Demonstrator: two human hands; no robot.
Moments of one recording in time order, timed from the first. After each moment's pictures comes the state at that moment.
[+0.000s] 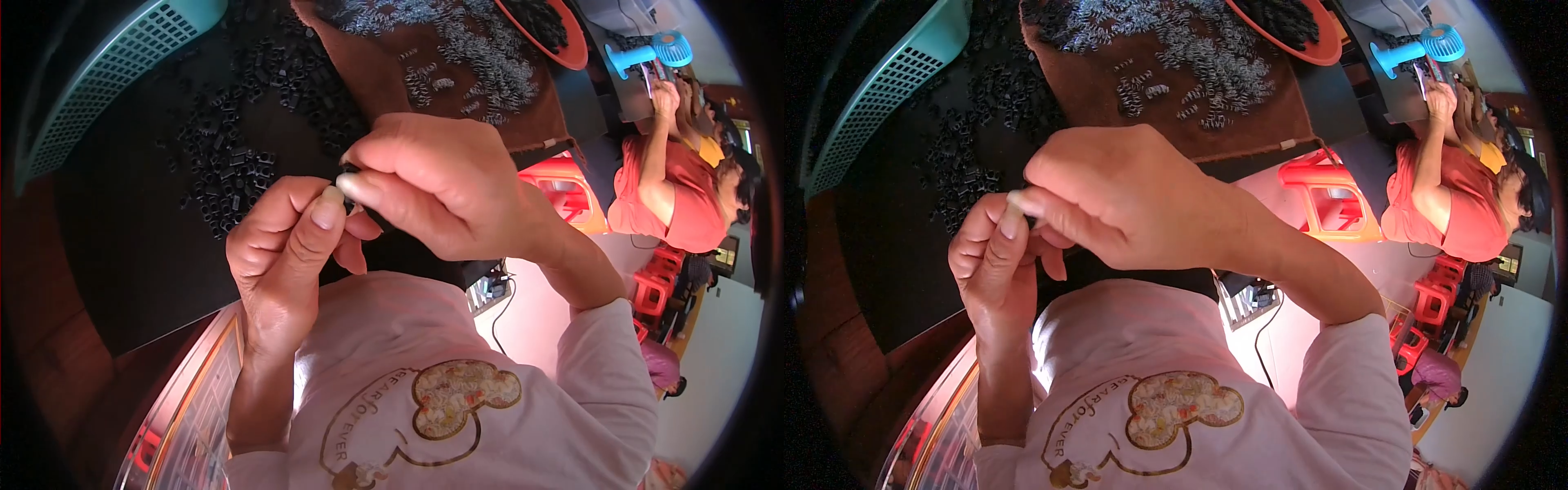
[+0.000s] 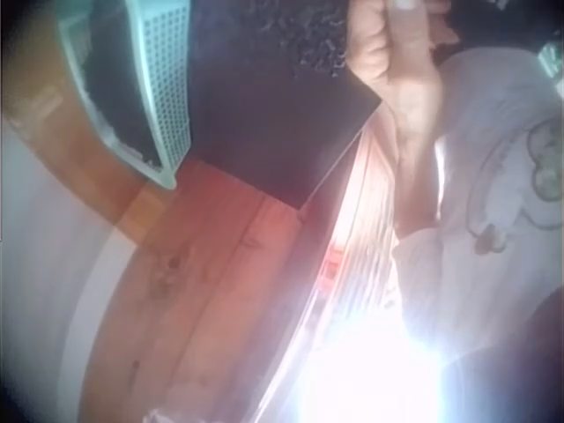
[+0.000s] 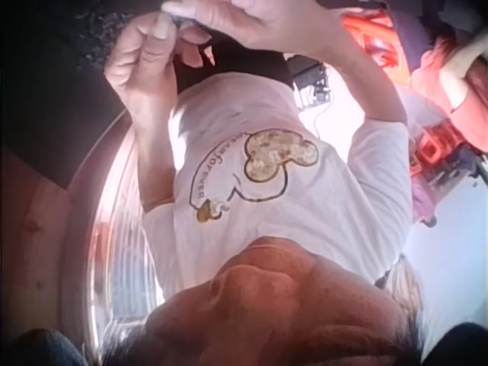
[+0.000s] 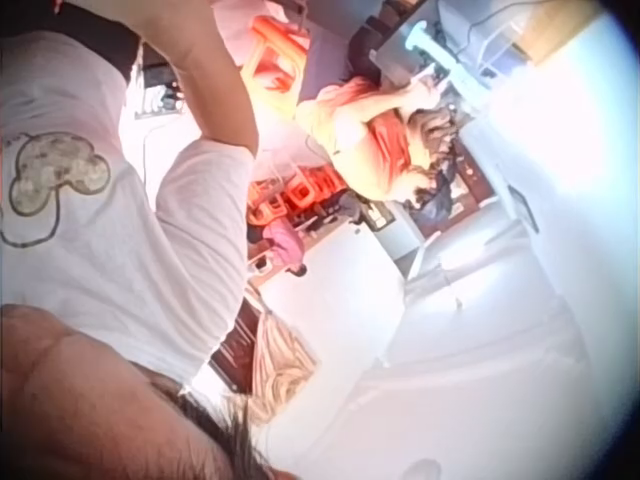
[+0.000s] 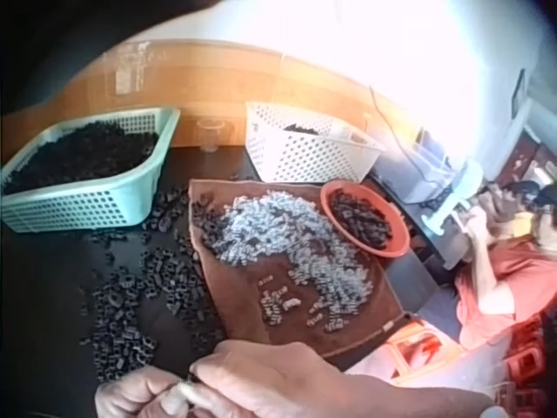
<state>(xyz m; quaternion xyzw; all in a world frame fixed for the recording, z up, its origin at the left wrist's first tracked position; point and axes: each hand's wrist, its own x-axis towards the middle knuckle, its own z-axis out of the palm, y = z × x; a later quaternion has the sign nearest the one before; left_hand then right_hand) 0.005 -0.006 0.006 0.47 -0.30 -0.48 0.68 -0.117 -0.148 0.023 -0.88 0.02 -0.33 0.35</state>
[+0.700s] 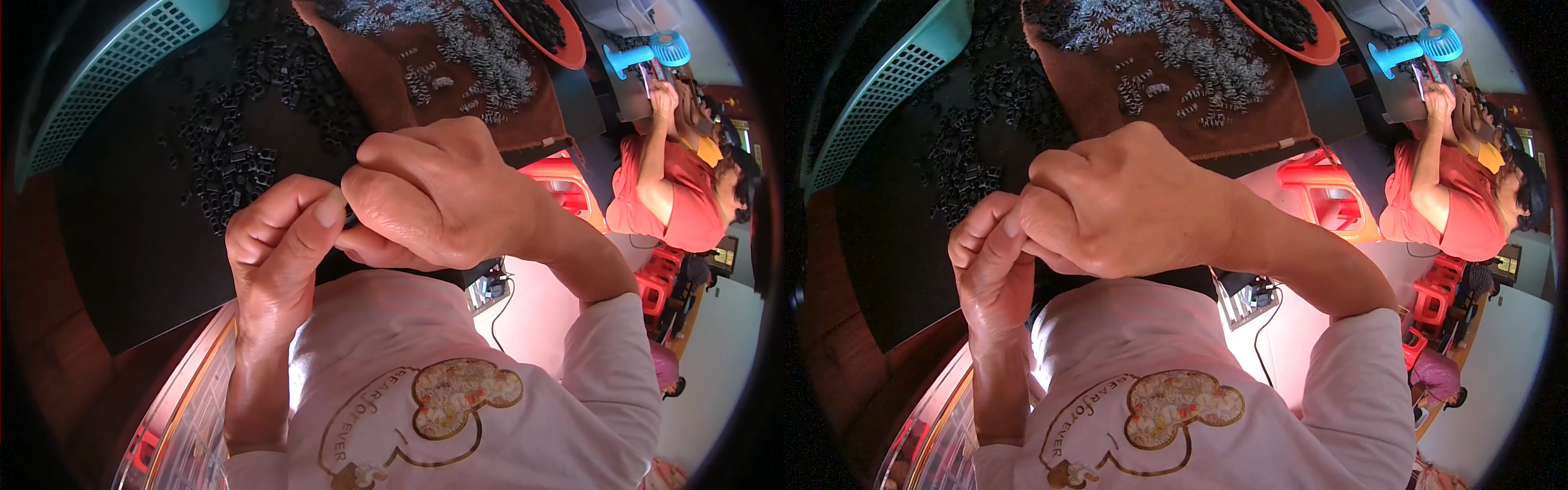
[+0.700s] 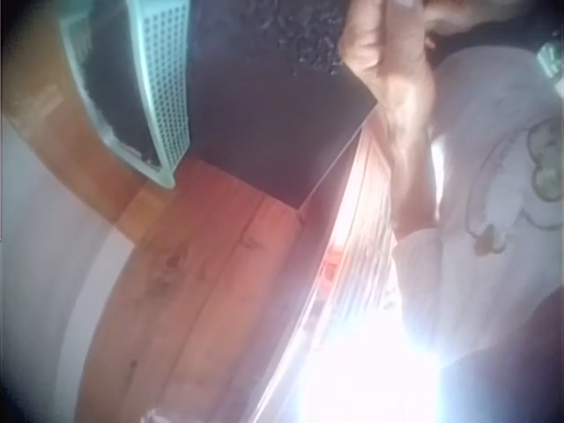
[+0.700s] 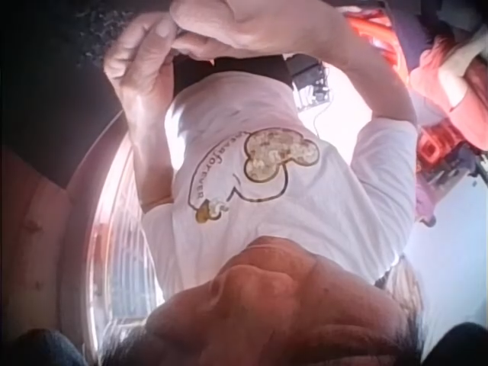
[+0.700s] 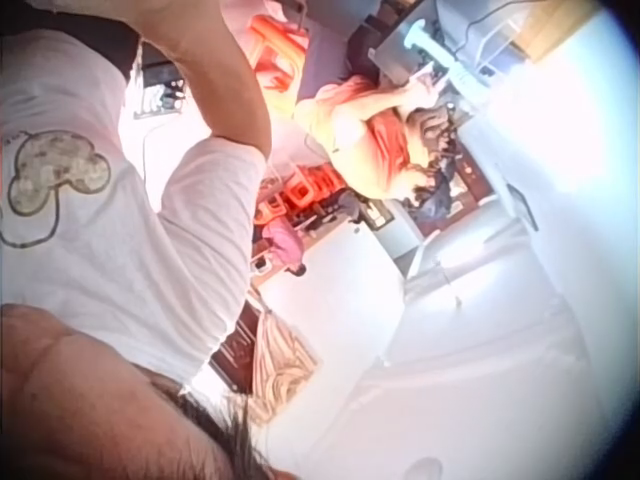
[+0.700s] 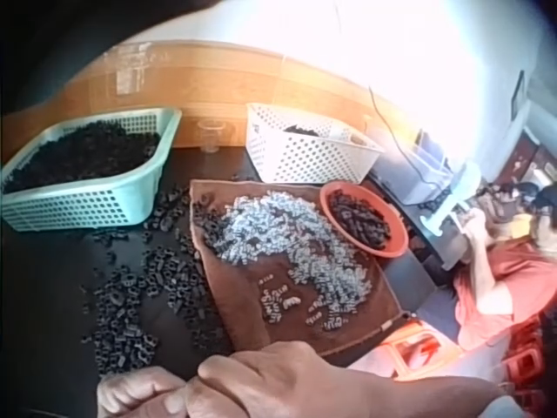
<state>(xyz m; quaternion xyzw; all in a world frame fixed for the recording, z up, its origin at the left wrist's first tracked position) 0.011 -0.005 0.006 0.45 -0.27 -0.50 0.69 -0.117 -0.144 0.029 -0.95 -0.04 -0.29 0.11</state>
